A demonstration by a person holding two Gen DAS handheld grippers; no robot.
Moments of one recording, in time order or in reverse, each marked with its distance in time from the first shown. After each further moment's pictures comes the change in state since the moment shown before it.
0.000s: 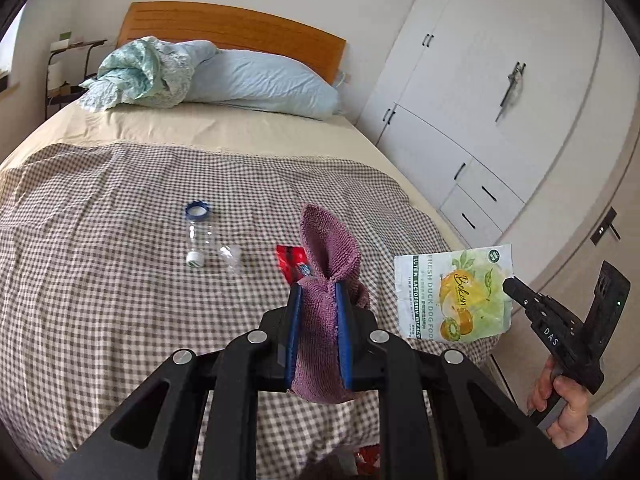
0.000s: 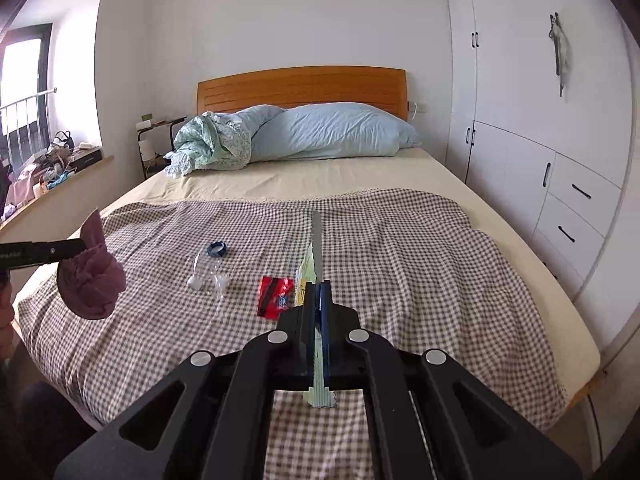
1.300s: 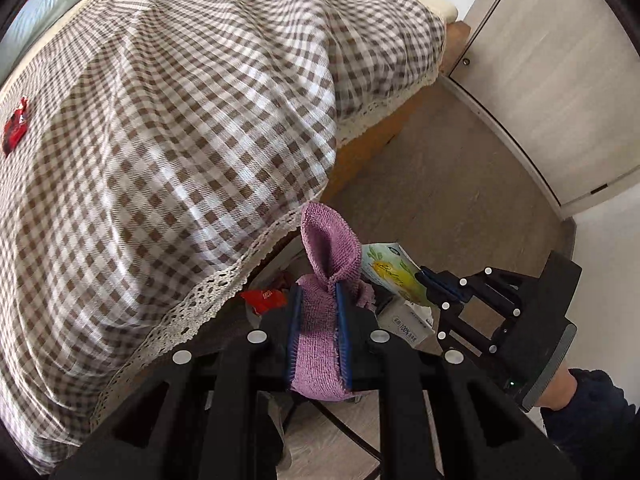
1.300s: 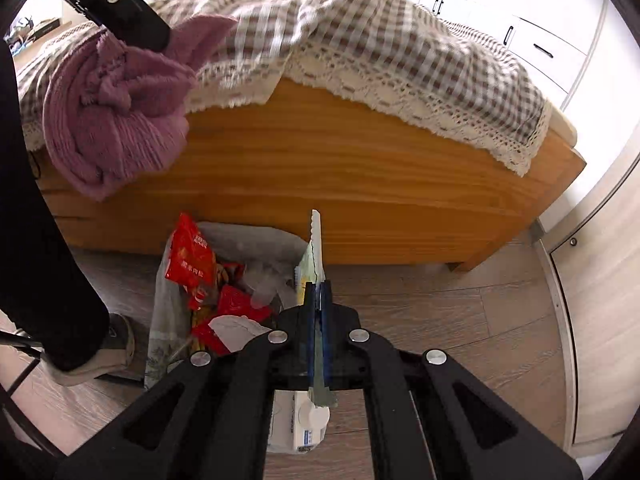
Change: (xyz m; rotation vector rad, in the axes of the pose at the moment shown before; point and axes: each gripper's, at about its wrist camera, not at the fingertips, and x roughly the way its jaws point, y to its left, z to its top) left arm 0.227 -0.254 -0.269 0.525 0.720 -0.044; right arm 0.017 -0.104 -0.384 -0.075 0.445 -0.185
